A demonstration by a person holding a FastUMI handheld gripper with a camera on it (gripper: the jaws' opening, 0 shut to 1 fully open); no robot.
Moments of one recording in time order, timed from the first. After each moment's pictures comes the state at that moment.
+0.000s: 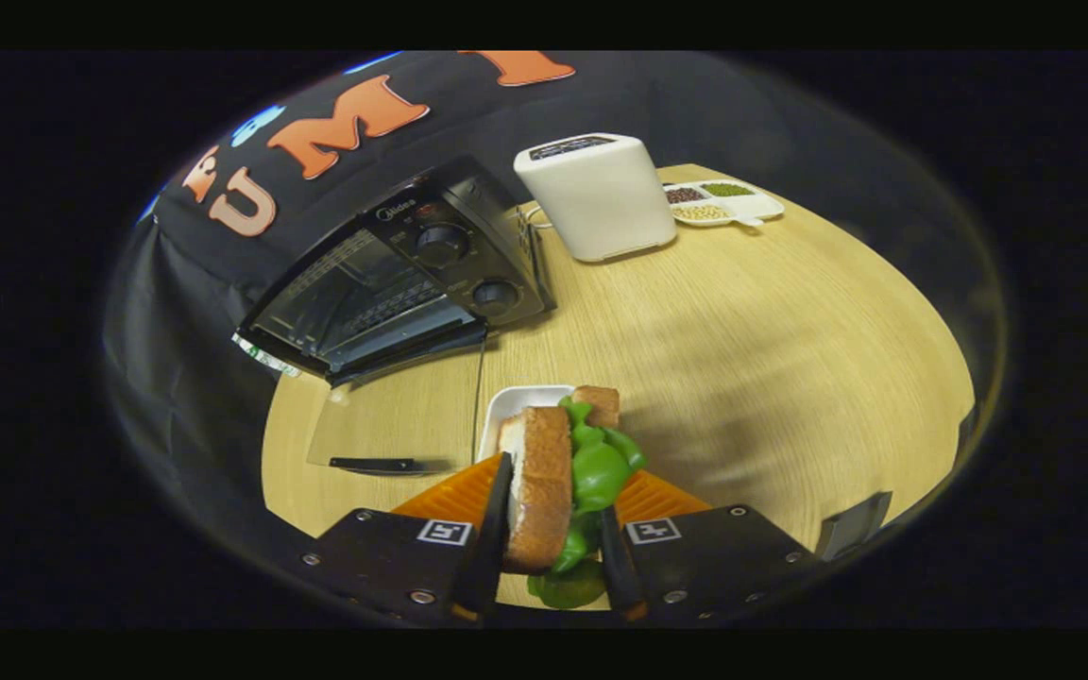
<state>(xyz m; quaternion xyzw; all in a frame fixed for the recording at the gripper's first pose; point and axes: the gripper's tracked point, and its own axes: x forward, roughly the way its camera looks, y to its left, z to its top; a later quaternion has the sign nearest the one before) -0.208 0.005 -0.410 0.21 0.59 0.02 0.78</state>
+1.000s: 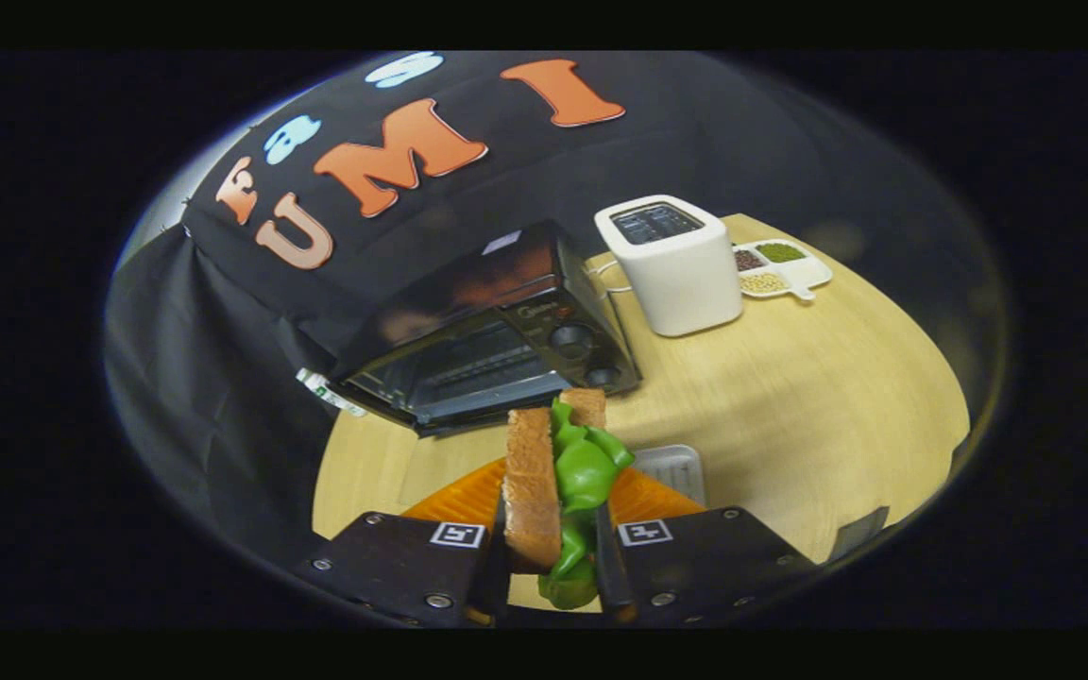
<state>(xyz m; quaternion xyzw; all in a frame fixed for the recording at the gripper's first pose) -0.133 0.060 -0.323 0.26 0.51 0.06 0.82</state>
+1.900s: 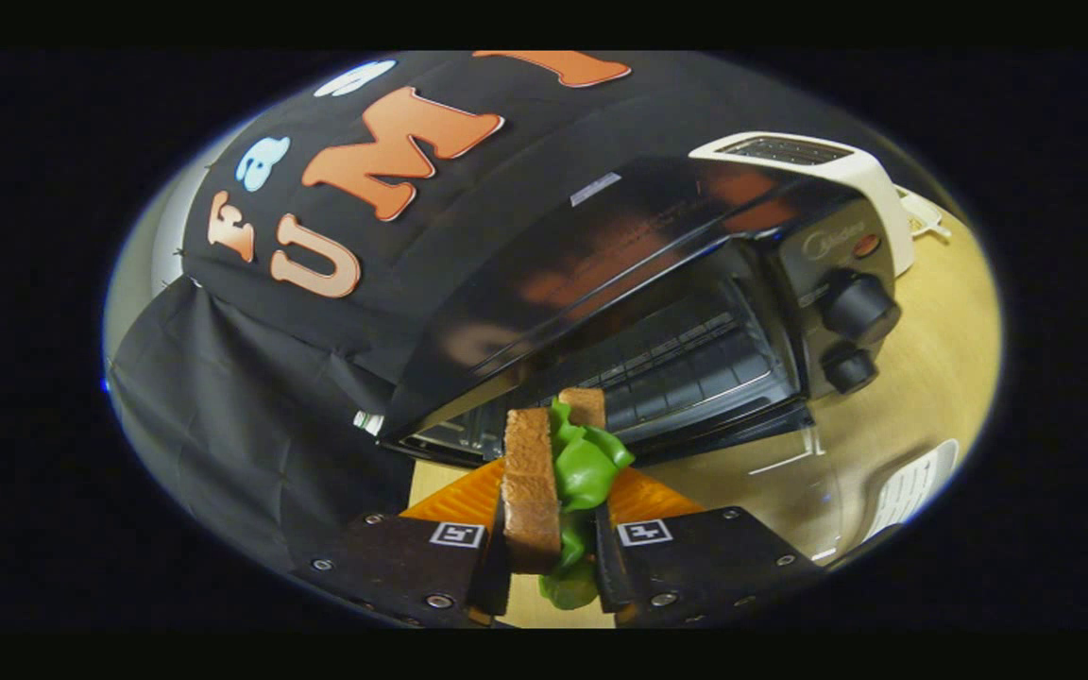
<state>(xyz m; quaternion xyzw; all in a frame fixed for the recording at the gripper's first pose) -0.044 0.203 -0.377 0.39 0.48 0.09 0.78</state>
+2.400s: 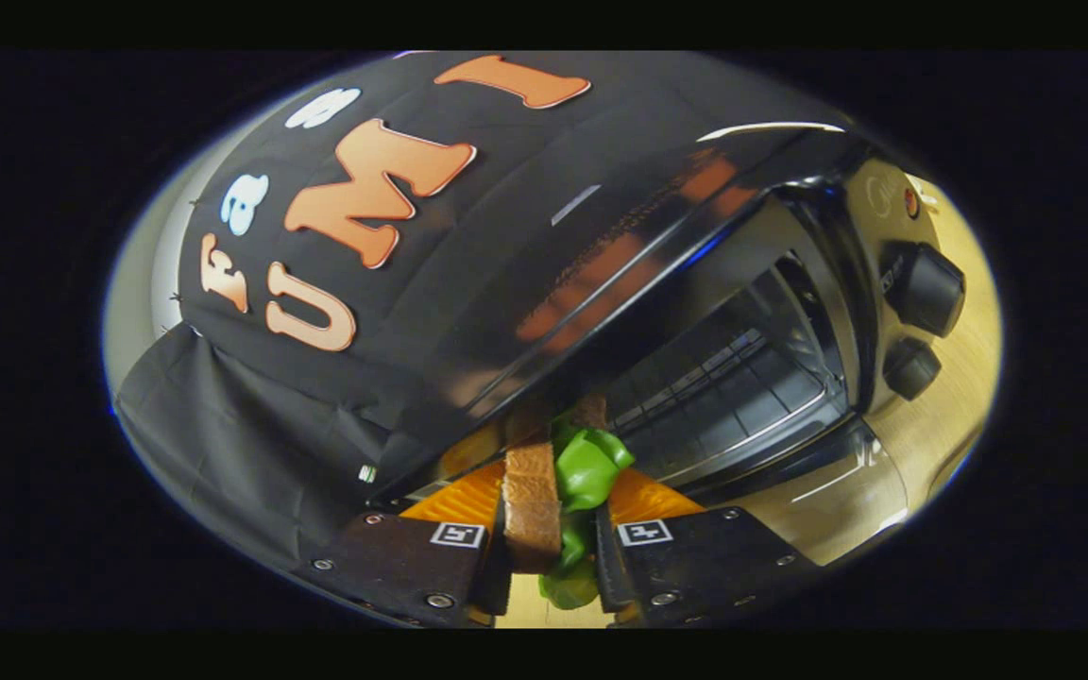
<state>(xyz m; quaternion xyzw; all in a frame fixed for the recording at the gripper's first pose) 0.007 0.210 -0.396 0.43 0.40 0.04 0.81</state>
